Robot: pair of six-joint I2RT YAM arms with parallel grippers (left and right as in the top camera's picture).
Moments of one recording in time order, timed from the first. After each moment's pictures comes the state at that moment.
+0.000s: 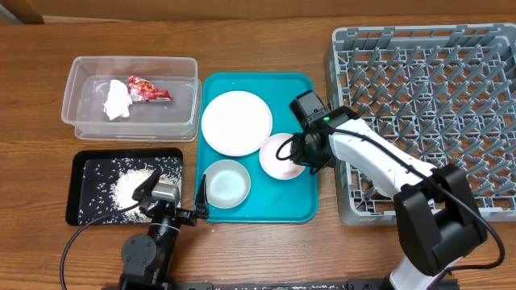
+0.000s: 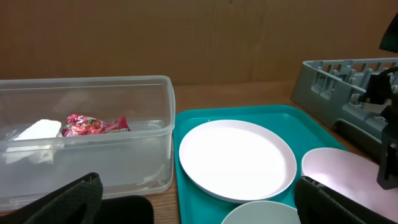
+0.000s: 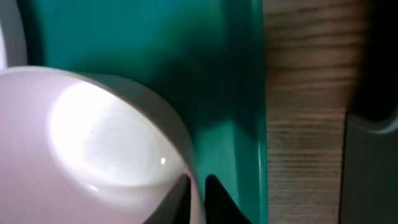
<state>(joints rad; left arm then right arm) -0.15 0.02 0.01 -0.07 0.05 -0.04 0.51 1.84 1.23 -0.82 -0.06 0.67</state>
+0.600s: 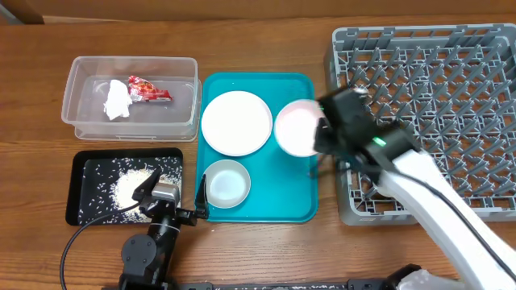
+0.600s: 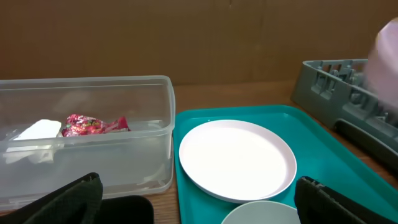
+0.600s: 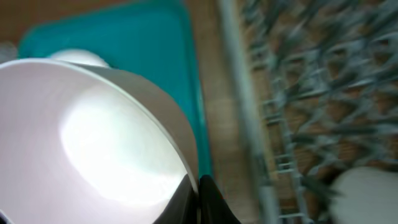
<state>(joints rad) -0.15 0.02 0.01 -0.07 0.05 -0.04 0.51 1.38 1.24 -0.91 0.23 0.67</state>
